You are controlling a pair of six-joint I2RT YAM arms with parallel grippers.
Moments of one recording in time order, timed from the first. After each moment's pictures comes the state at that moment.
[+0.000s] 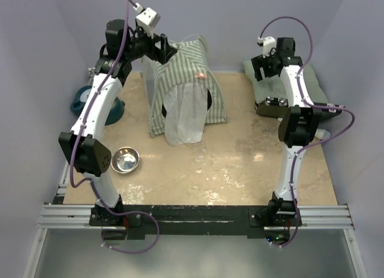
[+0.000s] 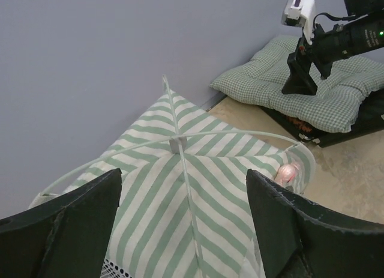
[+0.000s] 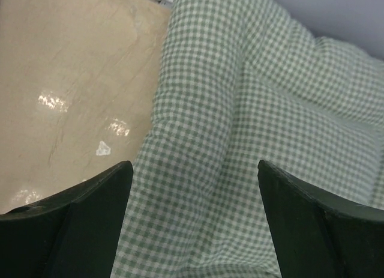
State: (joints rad) left arm -0.21 1.83 2.00 -0.28 0.55 0.06; right arm -0.04 2.30 2.30 -0.71 -0.15 -0.41
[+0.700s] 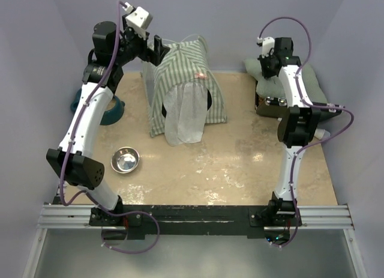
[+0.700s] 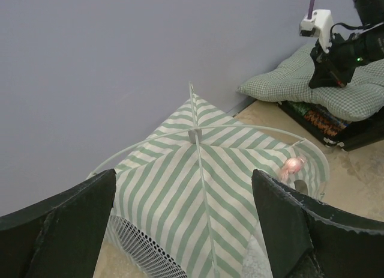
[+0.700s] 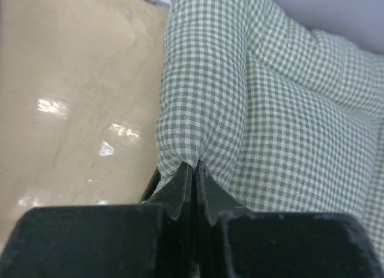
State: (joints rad) left arm -0.21 1.66 1.90 -0.30 0.44 0.13; right arm -0.03 2.32 2.31 -0.76 -0.08 -0.37
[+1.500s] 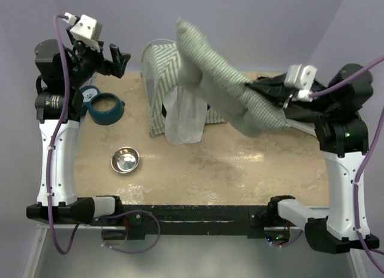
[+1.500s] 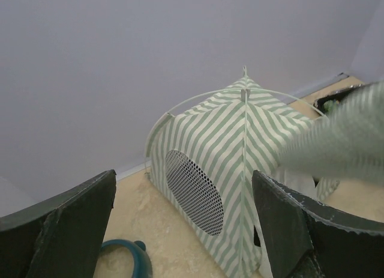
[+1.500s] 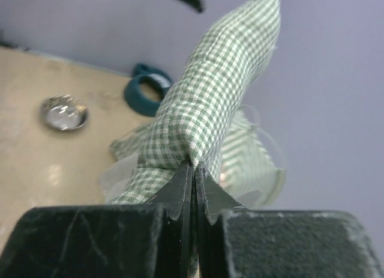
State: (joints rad) left arm 0.00 1.30 1.77 -0.49 0.42 0.12; right arm 0.06 1.11 1.71 -0.42 -1.09 -0.40
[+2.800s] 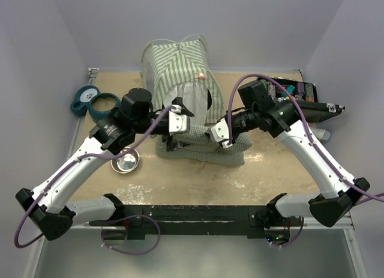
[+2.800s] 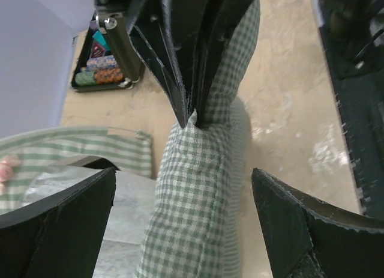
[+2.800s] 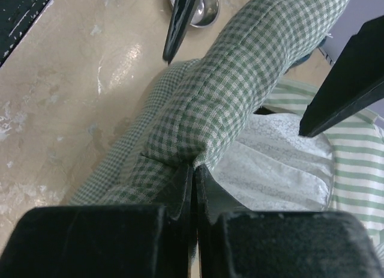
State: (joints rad) left arm -0.66 1.15 1.30 -0.55 0.71 0.60; right arm 0.60 1.31 1.51 -1.06 -0.78 -1.43
